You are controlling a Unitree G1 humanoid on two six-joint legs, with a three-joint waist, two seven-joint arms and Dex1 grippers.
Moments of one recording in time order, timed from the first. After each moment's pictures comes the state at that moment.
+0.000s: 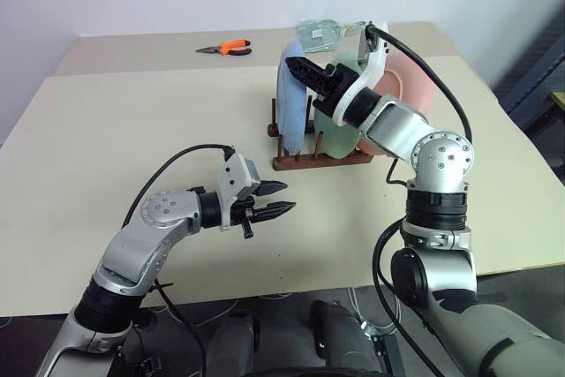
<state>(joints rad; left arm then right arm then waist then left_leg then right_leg) -0.30 0.55 -0.18 -0.40 -0.42 0.55 -0.83 -0.86 -0.19 -0.17 0.01 1.05 0.89 0.05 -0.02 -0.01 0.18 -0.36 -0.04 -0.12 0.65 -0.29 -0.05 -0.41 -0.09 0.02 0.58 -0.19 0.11</state>
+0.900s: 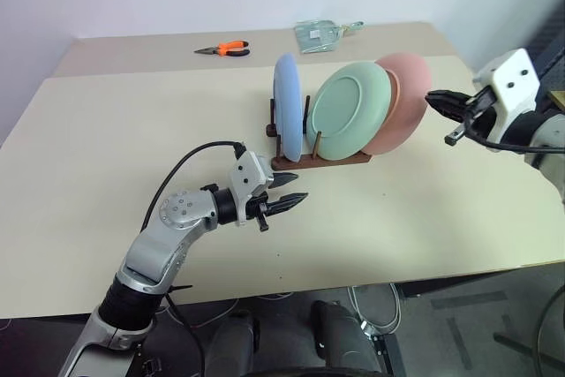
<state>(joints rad) -0.31 0.45 -0.22 -0.34 -0.33 0.44 -0.77 -0.45 -0.98 -0.12 -0.14 0.34 0.49 0.65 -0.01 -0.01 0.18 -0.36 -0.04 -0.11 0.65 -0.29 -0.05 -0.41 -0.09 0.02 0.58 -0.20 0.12</state>
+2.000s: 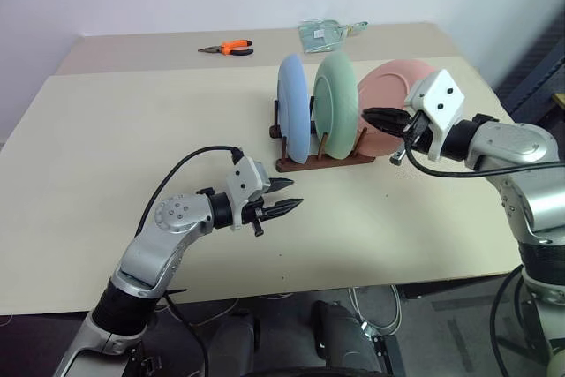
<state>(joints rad) -0.28 0.47 -0.22 -0.37 -0.32 0.45 -0.79 -0.55 -0.85 -0.07 -0.25 0.32 0.52 0.76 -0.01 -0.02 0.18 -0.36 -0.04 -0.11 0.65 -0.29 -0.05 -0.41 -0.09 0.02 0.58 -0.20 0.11</state>
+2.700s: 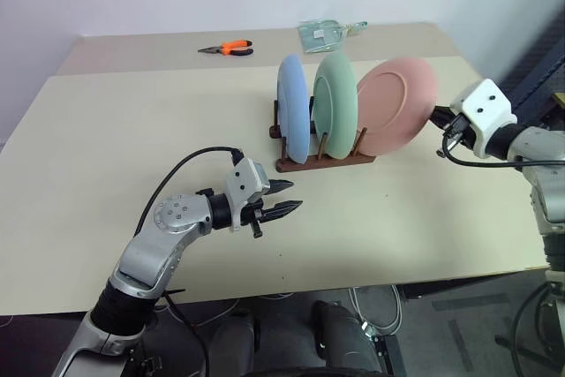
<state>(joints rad) -0.28 0.48 -0.22 -0.37 -0.32 0.45 -0.80 -0.52 -0.88 -0.10 0.10 0.14 0.20 0.78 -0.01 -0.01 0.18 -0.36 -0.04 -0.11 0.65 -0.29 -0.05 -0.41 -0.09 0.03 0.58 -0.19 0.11</state>
